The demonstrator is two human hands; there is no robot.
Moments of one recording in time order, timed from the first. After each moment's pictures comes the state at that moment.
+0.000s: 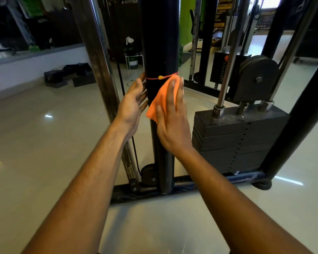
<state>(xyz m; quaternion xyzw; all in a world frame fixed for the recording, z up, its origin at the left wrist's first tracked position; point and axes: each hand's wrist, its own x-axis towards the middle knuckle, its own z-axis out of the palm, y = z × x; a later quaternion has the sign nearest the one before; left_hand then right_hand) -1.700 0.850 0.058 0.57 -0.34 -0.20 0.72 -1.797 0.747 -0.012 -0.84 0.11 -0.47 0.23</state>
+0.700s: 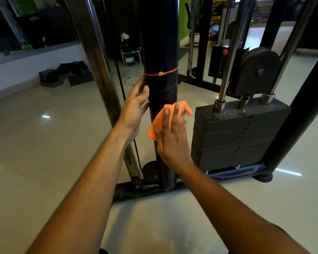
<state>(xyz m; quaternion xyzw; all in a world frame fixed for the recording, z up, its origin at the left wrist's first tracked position) -1.696 0.849 0.038 0.58 -0.37 -0.19 0.70 -1.788 0.752 -0.097 -0.87 0.14 -0.44 0.15</state>
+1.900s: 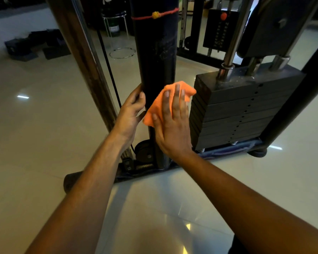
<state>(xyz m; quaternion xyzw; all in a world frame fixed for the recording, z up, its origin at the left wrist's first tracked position) -1.690 0.857 -0.071 0.60 -0.33 -0.27 0.67 -1.791 0.746 -0.152 -0.87 0.18 -0.44 0.15</state>
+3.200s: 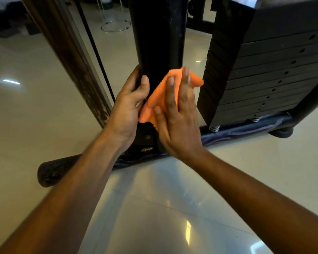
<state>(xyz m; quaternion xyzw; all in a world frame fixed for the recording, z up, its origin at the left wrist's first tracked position) -1.691 0.848 -0.180 0.57 -0.37 -0.27 0.69 -1.788 0.738 -0.267 -0.86 0.14 -0.46 0.17</state>
